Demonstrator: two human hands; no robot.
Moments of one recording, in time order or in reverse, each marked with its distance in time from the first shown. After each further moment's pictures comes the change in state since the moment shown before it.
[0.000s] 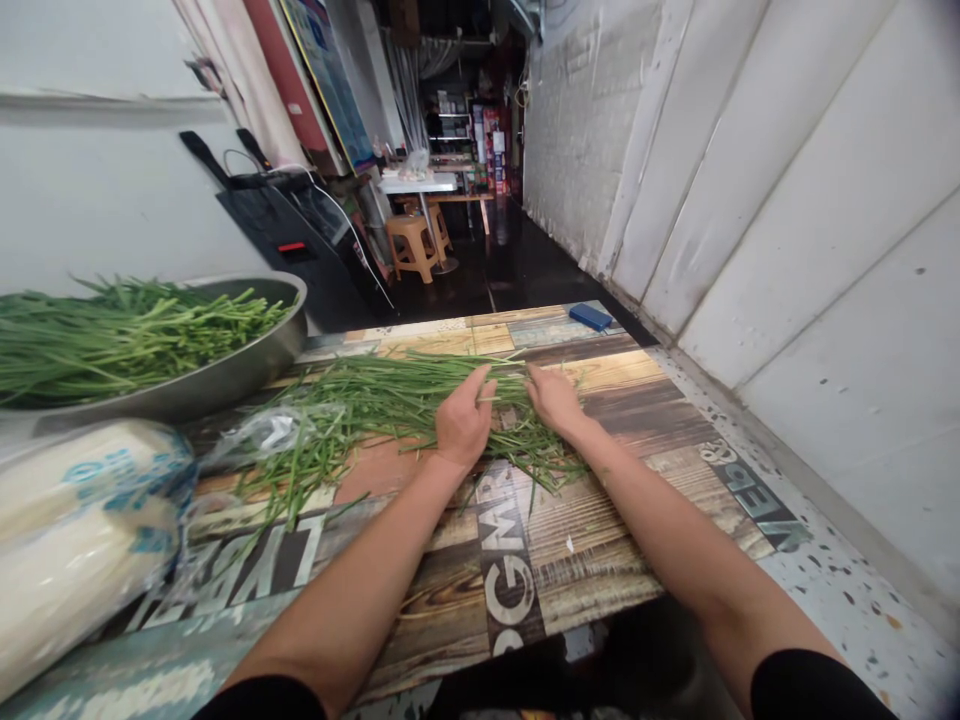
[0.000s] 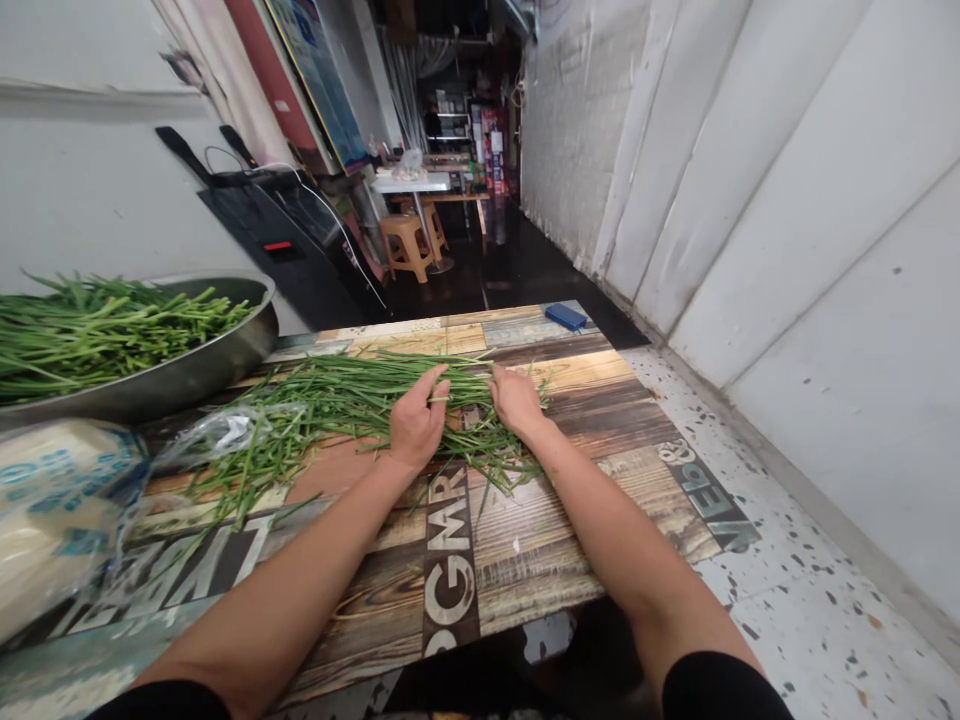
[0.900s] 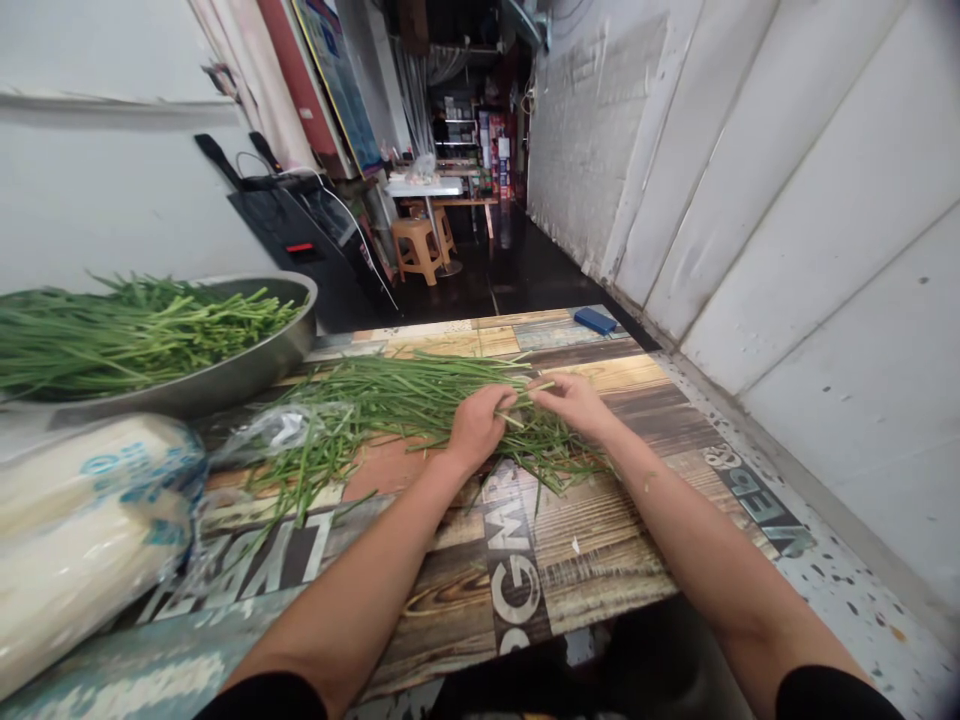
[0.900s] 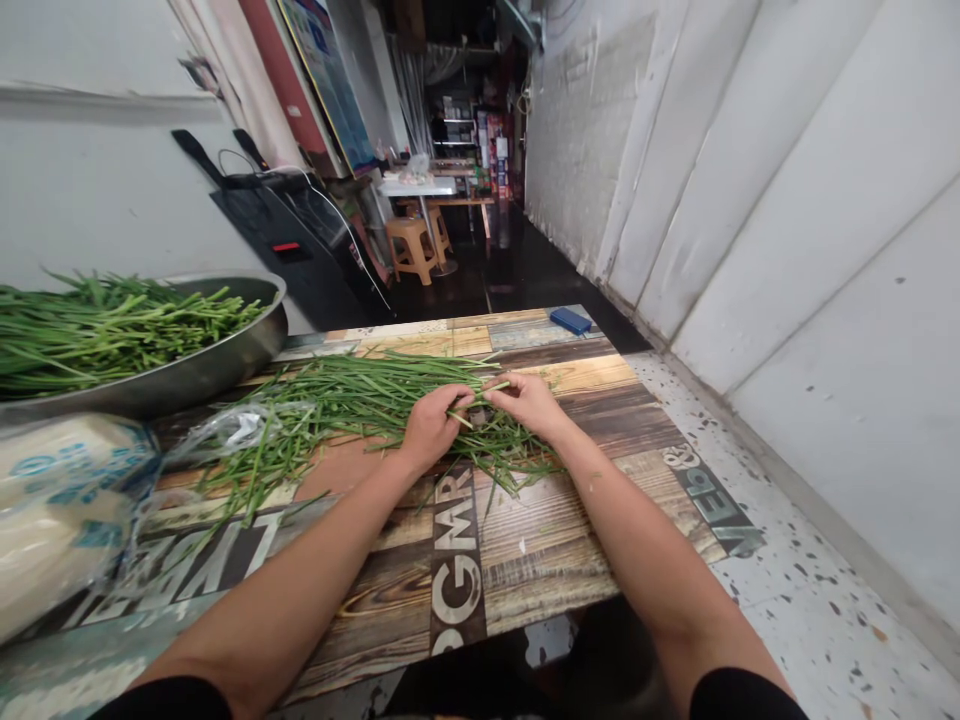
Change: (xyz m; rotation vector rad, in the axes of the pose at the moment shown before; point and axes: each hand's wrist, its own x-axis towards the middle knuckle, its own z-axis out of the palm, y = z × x) left_hand 0.003 -0.001 -0.002 -0.188 -0.260 0.182; right_hand -0.022 -0.007 -0.033 1.087 -0.014 0.038
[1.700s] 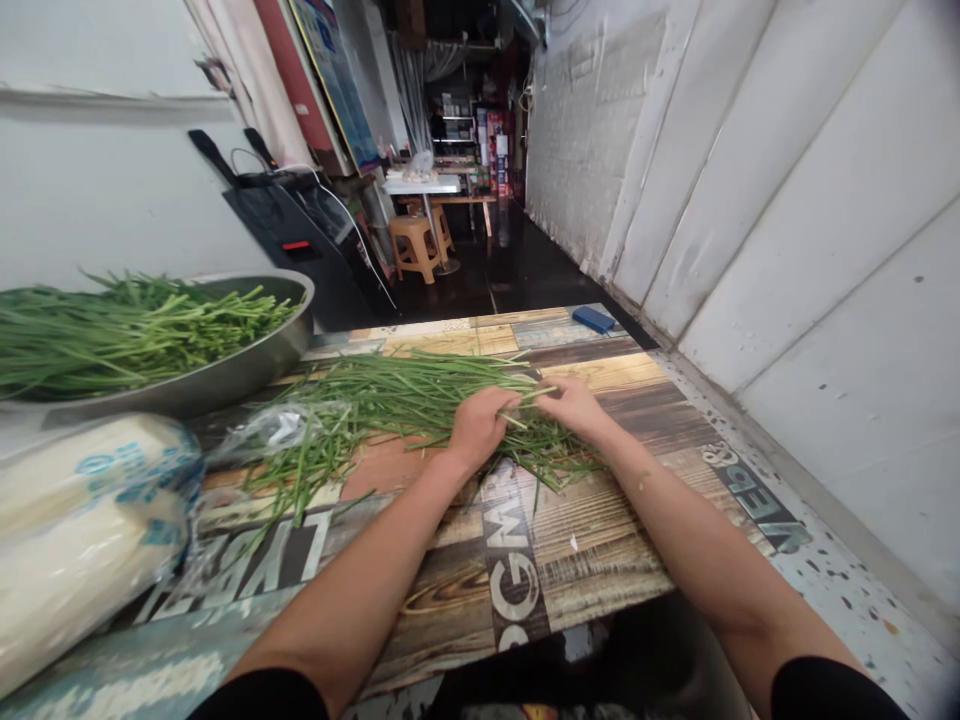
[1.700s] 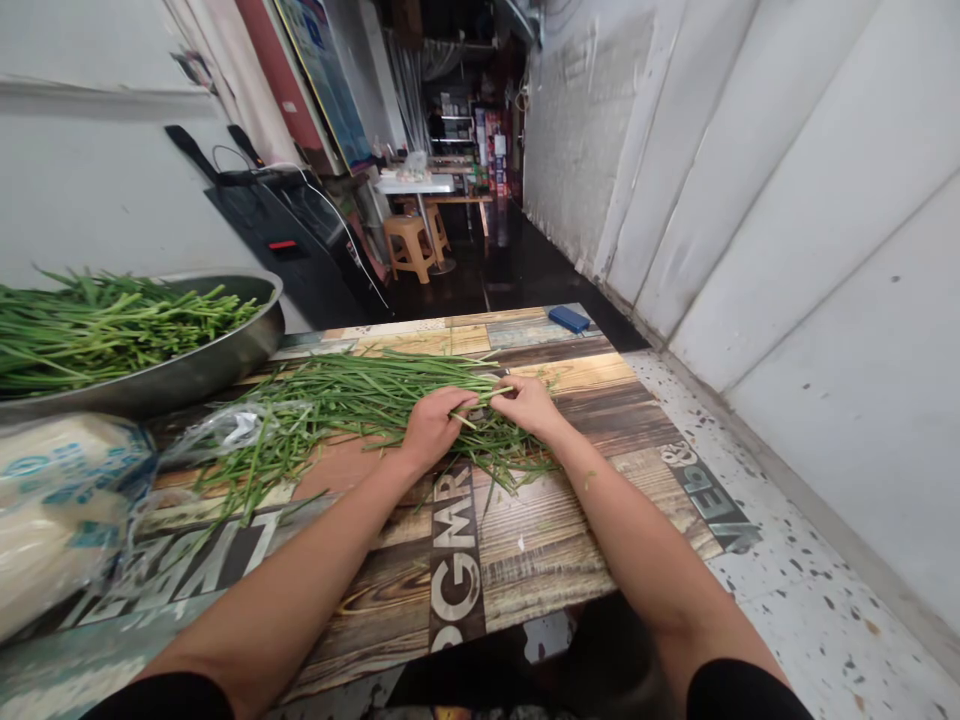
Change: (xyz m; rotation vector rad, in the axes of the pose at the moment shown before) left_hand -0.002 -0.005 0.005 -0.014 -0.031 0.065; right_hand -0.003 0.002 0.001 -0.143 0.073 0.099
